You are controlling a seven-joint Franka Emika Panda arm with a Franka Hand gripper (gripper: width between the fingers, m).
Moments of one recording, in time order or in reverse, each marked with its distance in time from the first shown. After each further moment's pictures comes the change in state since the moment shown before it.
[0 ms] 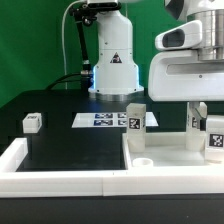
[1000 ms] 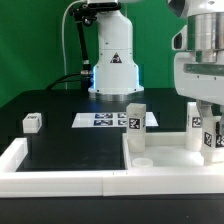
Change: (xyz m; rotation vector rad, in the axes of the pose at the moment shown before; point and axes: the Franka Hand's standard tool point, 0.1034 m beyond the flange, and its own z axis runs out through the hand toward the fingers) arm -0.003 0.001 0.002 -0.043 -0.039 0.839
